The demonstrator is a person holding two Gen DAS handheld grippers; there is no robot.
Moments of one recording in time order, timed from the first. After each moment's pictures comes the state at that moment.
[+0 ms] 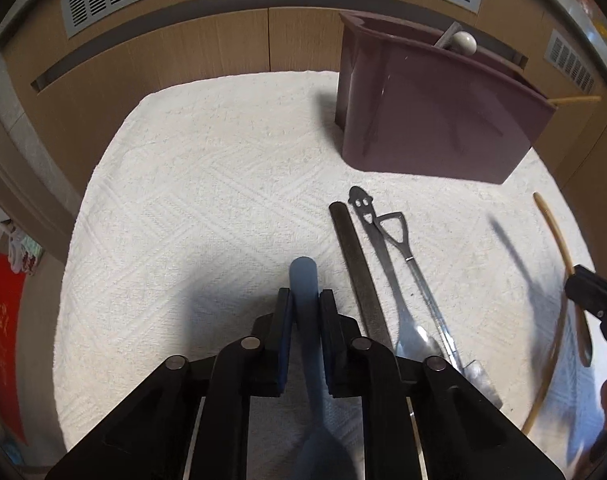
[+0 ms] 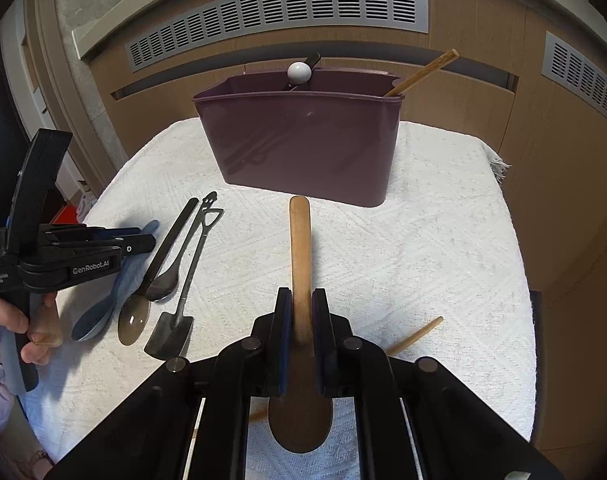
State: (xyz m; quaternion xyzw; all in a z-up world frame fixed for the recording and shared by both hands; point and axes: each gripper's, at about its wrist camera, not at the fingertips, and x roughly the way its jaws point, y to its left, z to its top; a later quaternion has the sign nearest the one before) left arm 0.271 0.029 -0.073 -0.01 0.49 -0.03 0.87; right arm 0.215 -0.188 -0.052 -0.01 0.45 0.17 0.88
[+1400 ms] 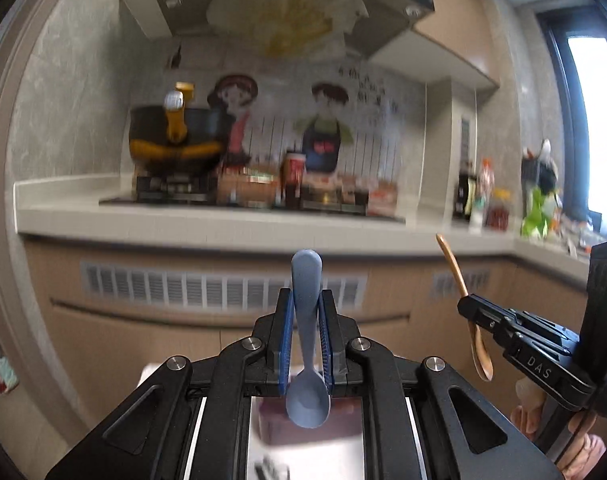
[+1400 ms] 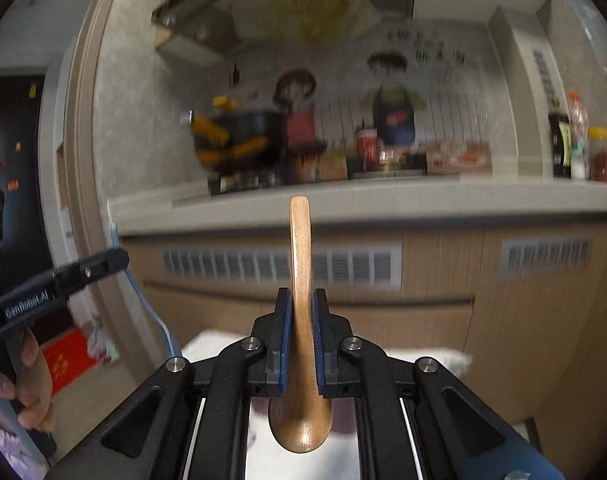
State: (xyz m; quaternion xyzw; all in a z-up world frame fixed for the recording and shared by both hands) left arm 0.215 0.011 0.200 -0.05 0.10 -0.12 0.99; right arm 0.213 -0.227 0.160 0.06 0.14 0.17 0.97
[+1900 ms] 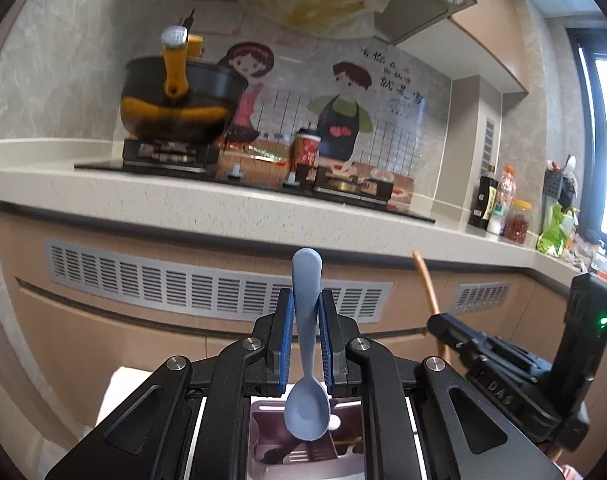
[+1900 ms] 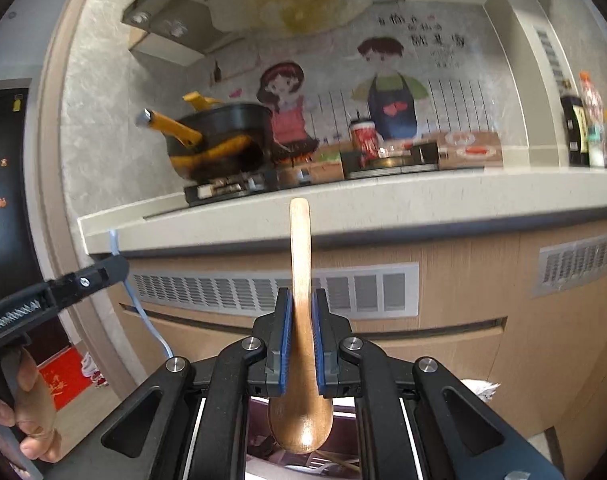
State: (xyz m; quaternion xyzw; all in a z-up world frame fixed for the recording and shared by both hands) left arm 0.325 0.019 0.166 -0.09 0.14 -0.12 0.98; right arm 0.323 -0.200 0.129 0.08 0.16 0.16 0.97
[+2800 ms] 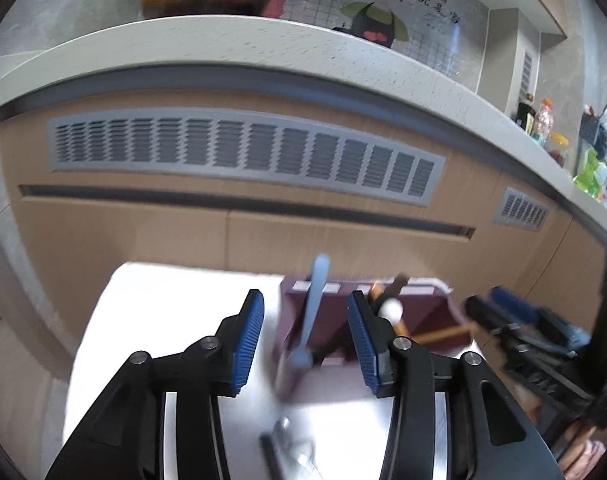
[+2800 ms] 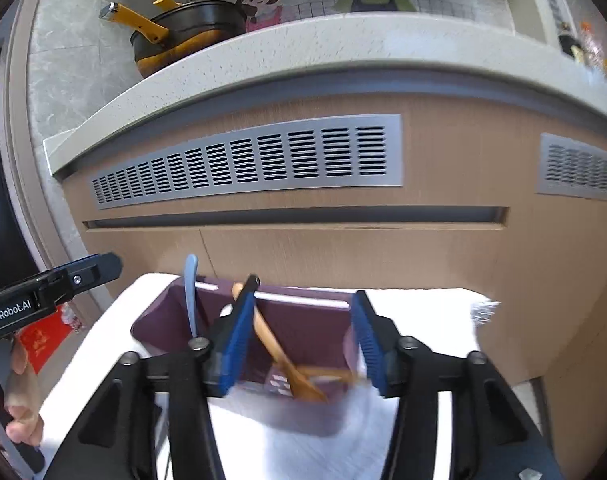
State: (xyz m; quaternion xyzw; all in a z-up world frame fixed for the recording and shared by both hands) left arm 0.323 0.020 0.048 -0.08 0.29 -0.08 0.95; right arm 0.323 -0.205 0.022 0.04 0.28 0.13 0.95
